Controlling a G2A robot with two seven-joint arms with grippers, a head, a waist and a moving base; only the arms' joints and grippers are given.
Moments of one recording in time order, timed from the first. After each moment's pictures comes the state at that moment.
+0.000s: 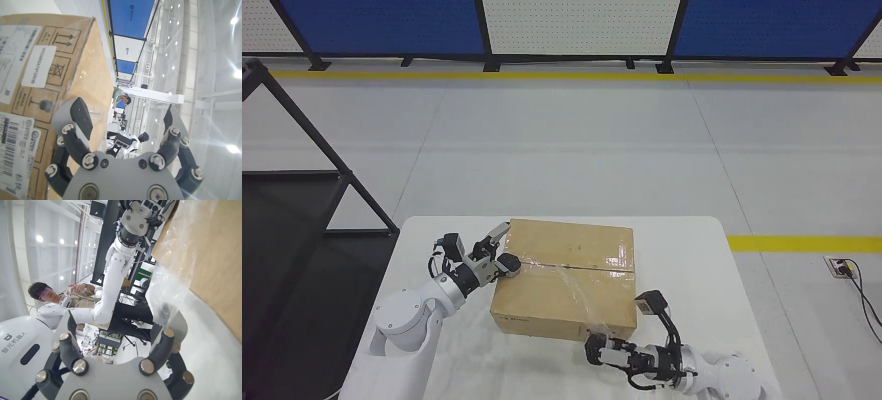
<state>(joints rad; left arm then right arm) 0.91 -1.29 -1.46 -1.40 -0.32 0.21 -0.68 -1.07 -1.14 1.13 -1.49 0.42 -0.54 1.01</state>
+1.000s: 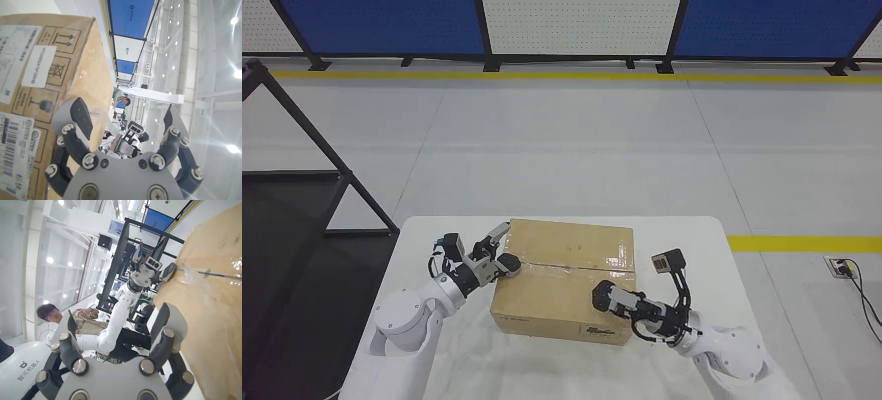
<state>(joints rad) 0.91 -1.29 -1.46 -1.40 -0.32 0.21 -0.68 -0.97 -1.16 1.16 -1.48 0.43 -0.48 0.81</state>
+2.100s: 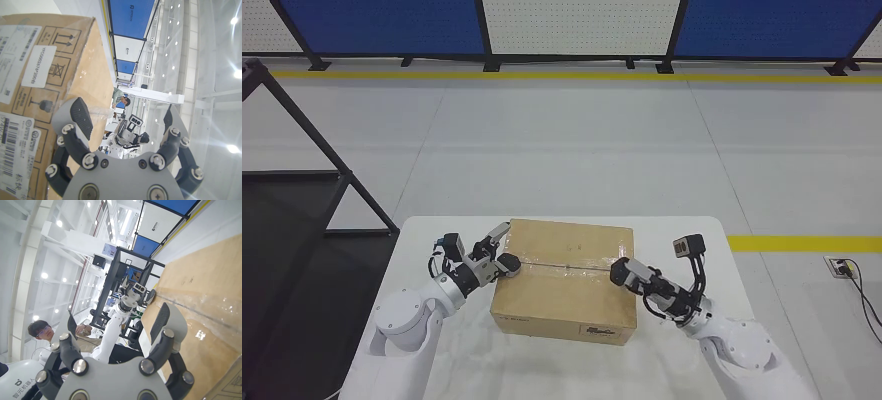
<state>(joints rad) 0.91 -1.29 -1.46 -1.40 -0.32 0.21 -0.68 -0.94 -1.17 1.22 -1.44 0.39 -0.46 0.68</state>
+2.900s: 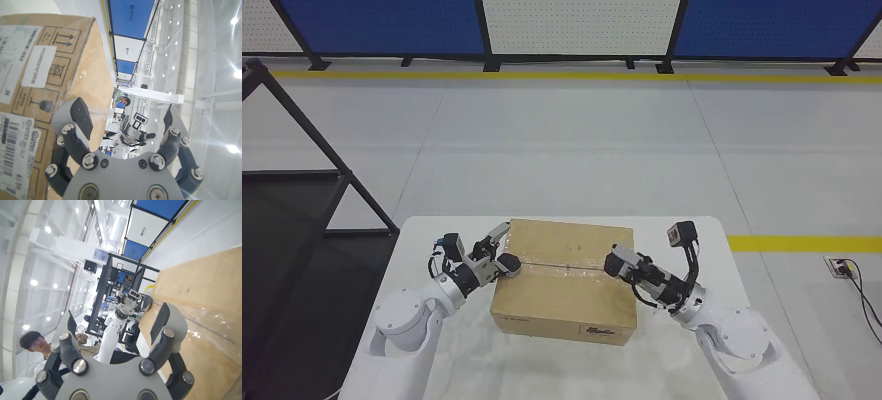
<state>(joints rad) 0.91 -1.29 -1.46 -1.40 -0.32 0.21 -0.67 -0.90 -1.17 1.19 -1.54 0.30 -0.25 0.62</state>
